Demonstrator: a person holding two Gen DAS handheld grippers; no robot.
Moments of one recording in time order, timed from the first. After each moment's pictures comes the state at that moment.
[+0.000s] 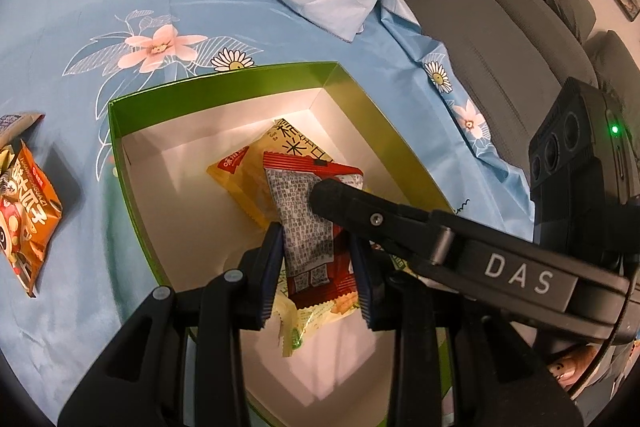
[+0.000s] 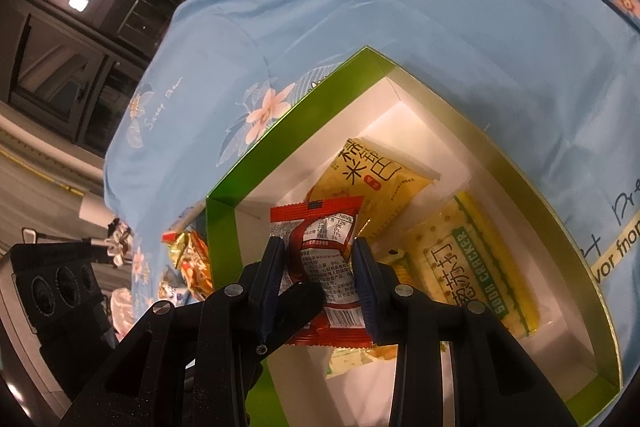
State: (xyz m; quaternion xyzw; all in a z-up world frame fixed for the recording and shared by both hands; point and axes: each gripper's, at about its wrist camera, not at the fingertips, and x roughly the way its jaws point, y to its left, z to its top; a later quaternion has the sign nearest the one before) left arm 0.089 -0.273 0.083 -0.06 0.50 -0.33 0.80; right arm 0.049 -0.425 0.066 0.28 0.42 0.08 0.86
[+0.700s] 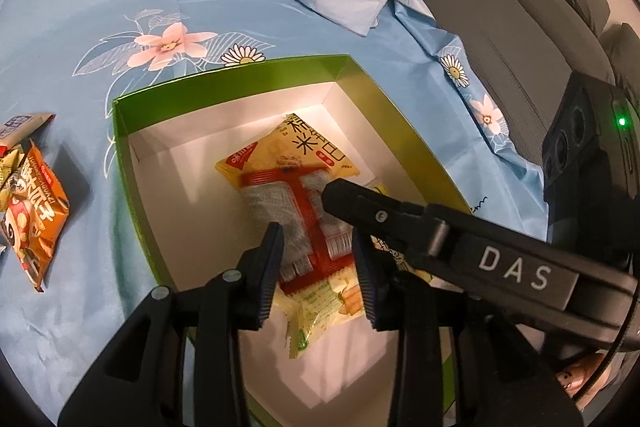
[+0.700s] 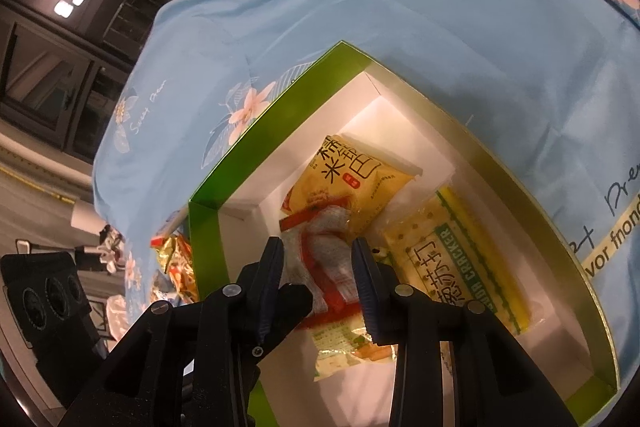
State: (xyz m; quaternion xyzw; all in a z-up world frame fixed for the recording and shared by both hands) left arm 0.089 -0.279 0.080 -0.04 0.50 -0.30 0.81; right arm 0.051 -0.430 0.061 0.28 0.43 0.06 0.85
